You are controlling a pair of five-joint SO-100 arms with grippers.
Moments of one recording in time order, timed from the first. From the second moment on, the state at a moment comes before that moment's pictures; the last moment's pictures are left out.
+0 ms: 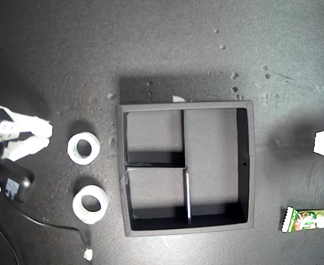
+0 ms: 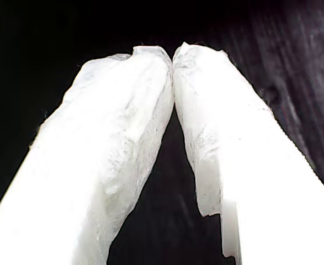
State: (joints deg) arm 0 7.2 191.2 176.5 64.6 -72.3; arm 1 -0.6 191.7 178.3 38.8 75.2
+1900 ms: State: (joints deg) arm 0 15.0 115.0 136.6 43.9 -62.8; arm 1 -18.2 191.2 167.7 24.9 26.3
